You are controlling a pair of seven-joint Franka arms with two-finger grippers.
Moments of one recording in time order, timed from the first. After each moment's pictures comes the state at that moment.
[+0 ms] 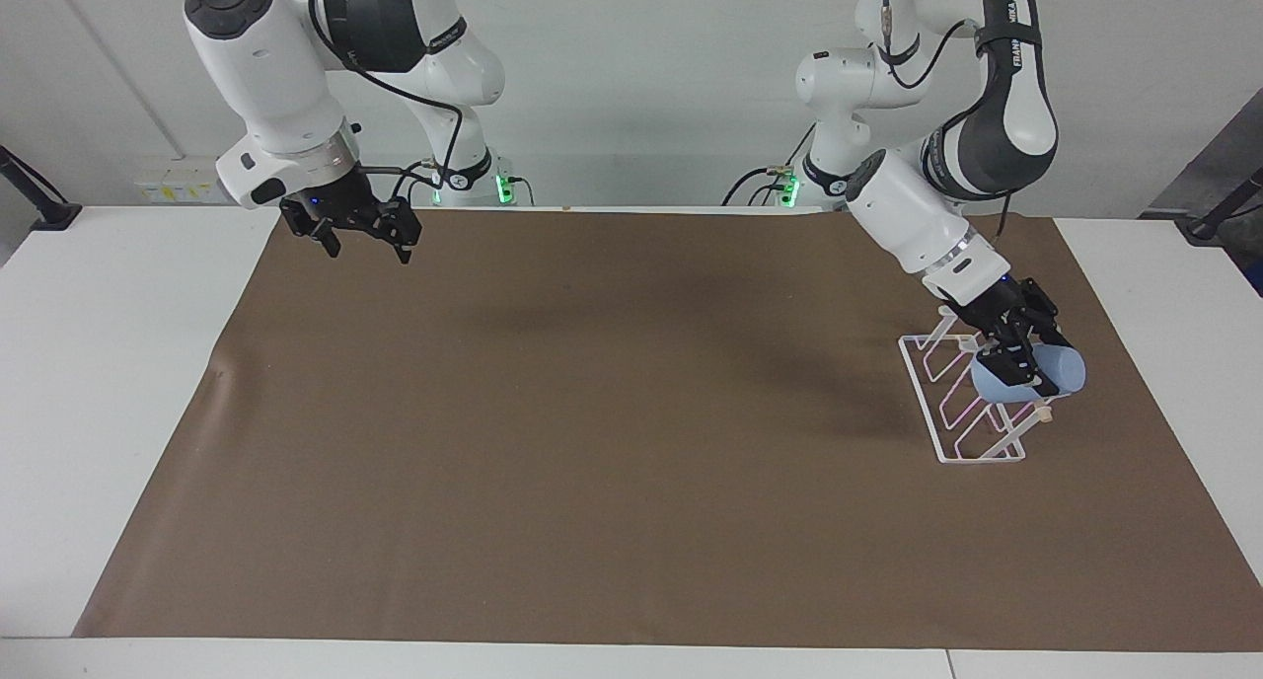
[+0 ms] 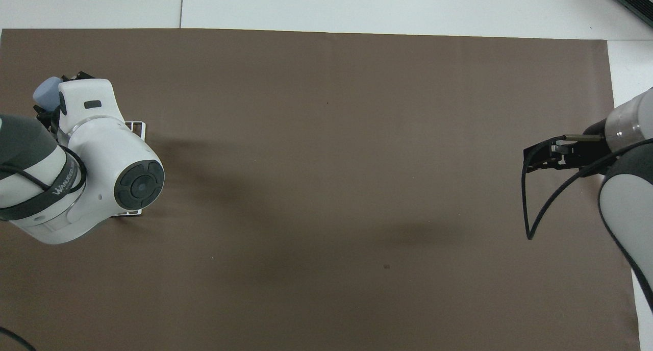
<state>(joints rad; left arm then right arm) -0.05 0.05 -0.15 -2.05 1.36 2.21 -1.90 -0.28 -0.02 0.29 -1.71 0.00 1.61 0.11</state>
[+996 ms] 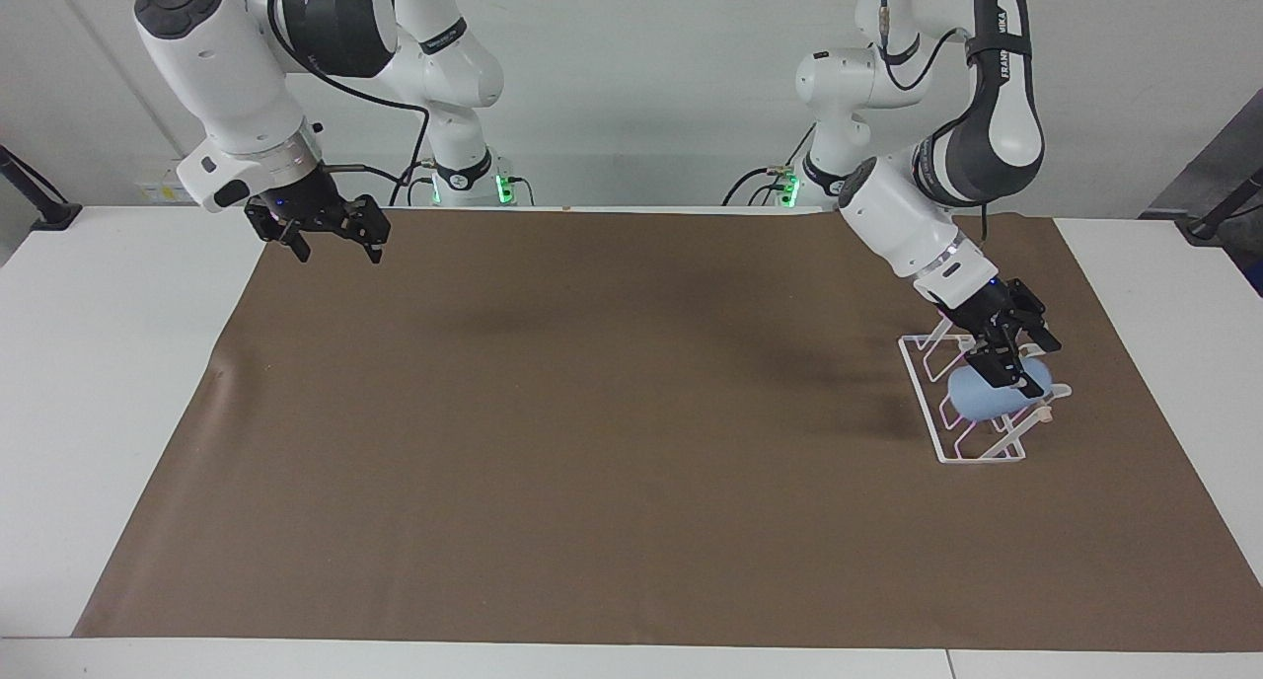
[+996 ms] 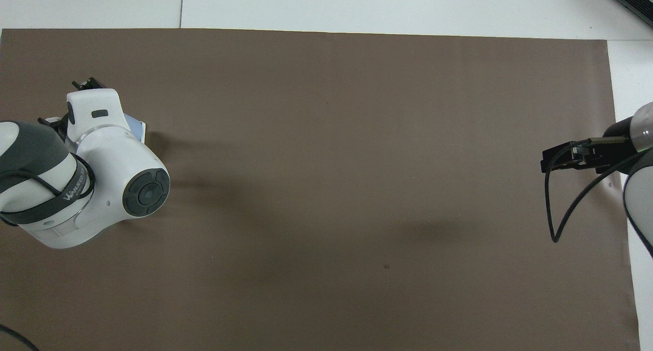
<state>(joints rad) -0.05 0.05 -0.15 -2.09 1.39 2.20 -1.95 -0.32 -0.02 0.29 -1.72 0.00 1.63 0.00</state>
